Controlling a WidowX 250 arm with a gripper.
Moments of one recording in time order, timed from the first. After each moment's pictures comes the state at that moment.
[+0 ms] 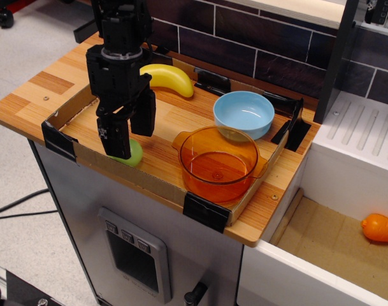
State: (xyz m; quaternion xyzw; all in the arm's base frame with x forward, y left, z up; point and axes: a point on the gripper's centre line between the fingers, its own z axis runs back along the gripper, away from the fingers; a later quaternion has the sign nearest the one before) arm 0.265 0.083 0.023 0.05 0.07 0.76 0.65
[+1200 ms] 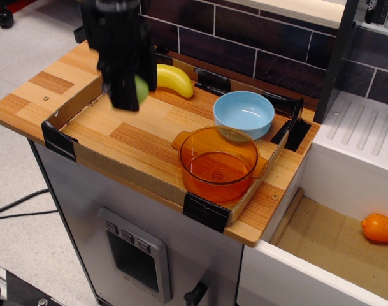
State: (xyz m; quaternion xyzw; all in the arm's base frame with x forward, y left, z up) arm 0.286 0.082 0.085 -0.01 0.03 0.78 0.63
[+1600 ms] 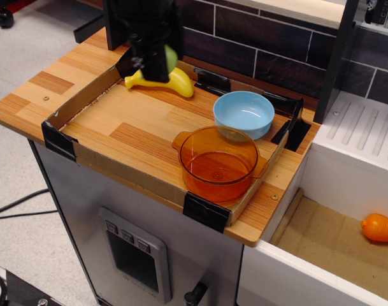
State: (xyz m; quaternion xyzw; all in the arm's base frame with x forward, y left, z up) arm 0.318 0.059 0.103 -0.05 -0.02 0.78 0.62
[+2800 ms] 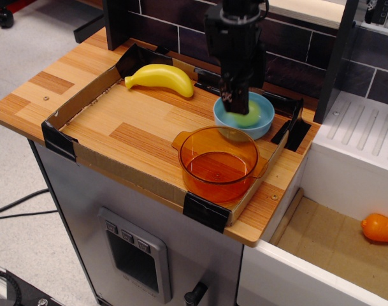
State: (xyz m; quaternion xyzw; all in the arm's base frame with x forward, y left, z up) arm 0.370 -0.009 0.047 -0.06 -0.01 0.74 0.67
